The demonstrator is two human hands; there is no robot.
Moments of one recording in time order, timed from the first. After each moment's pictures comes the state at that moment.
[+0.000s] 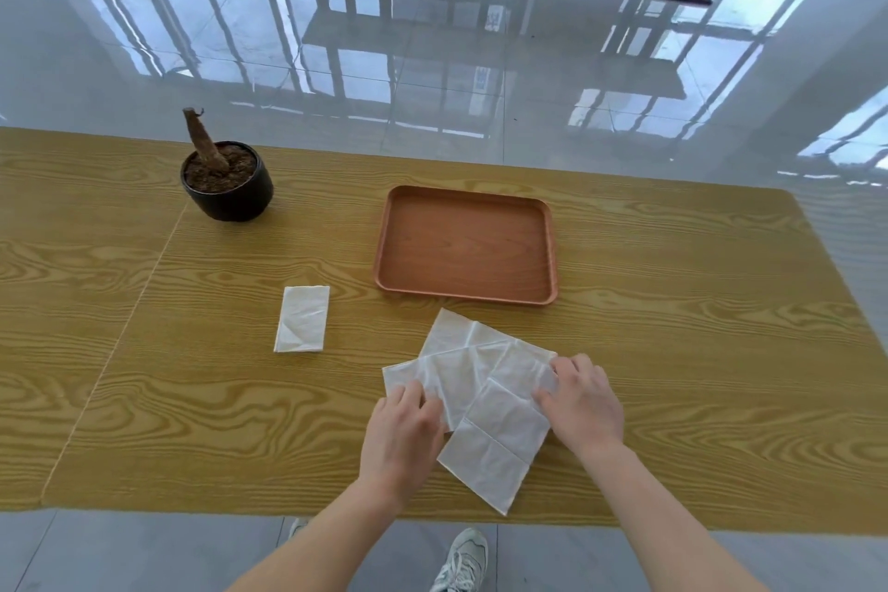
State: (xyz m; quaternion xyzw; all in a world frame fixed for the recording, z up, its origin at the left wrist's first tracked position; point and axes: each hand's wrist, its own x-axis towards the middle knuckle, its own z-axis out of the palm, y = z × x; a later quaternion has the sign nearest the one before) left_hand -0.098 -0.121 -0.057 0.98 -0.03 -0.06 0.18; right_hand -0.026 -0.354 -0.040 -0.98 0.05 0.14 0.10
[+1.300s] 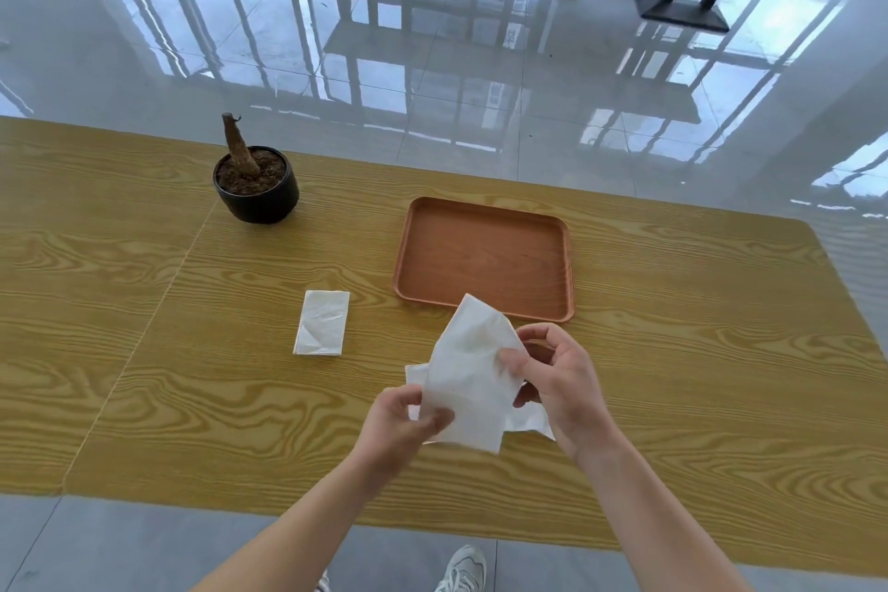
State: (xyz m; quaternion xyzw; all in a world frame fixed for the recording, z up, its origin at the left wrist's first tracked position) left_hand -0.088 -0.084 -0.036 0.72 0.14 -0.13 0.66; right_hand -0.019 -0.289 0.042 -0.70 0.08 0.17 0.69
